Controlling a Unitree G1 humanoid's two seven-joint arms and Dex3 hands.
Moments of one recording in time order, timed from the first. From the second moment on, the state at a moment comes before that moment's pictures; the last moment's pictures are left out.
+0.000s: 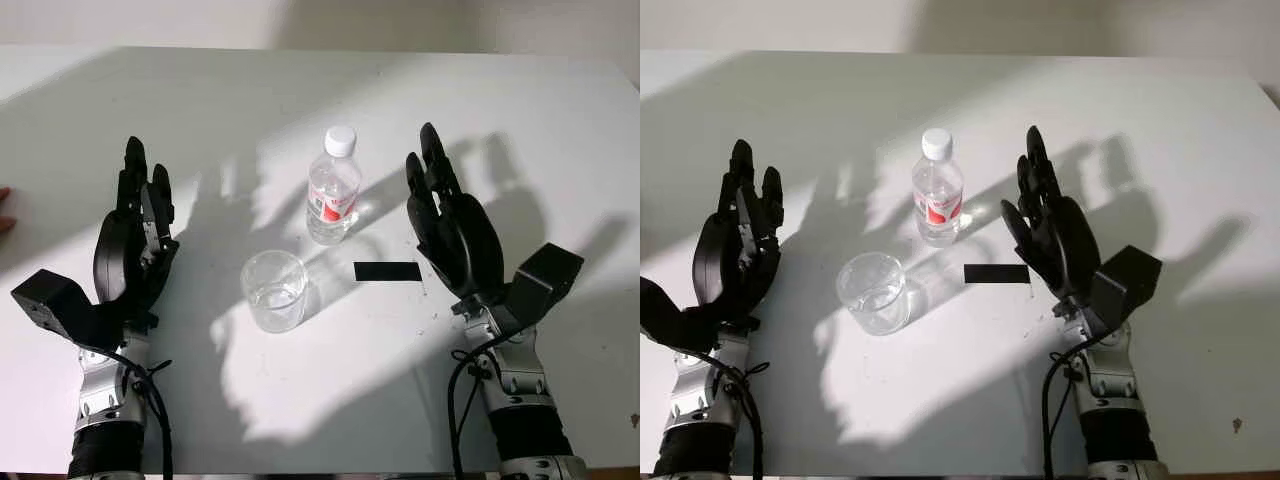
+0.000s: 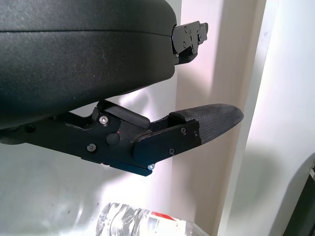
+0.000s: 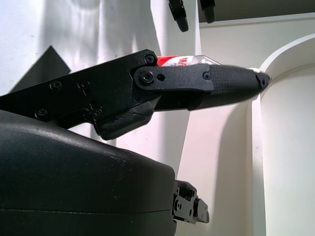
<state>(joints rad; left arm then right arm) -0.26 0.20 0.29 0.27 -0.36 -0.27 -0.34 -0.35 -0.14 -0.06 0.26 0.18 -0.20 0.30</state>
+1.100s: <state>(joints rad) -0.24 0.19 0.29 0.25 -0.37 -0.26 -0.34 -0.77 -0.12 0.00 0.76 0.06 -0.27 0.39</state>
